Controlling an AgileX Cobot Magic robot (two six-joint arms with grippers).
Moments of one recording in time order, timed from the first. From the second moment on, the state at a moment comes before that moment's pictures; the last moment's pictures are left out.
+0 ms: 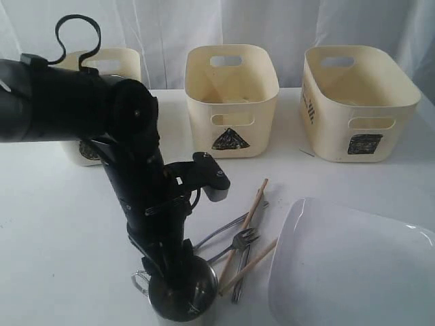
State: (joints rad) left arm -0.77 1.76 -1.22 -0.26 1.02 0.60; right arm 0.10 0.01 -0.01 -0.07 0.25 0.06
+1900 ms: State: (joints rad) left arm -0.40 1.56 -1.51 0.55 0.74 0.07; right arm 0.10 0.01 -0.01 -0.07 0.25 0.08
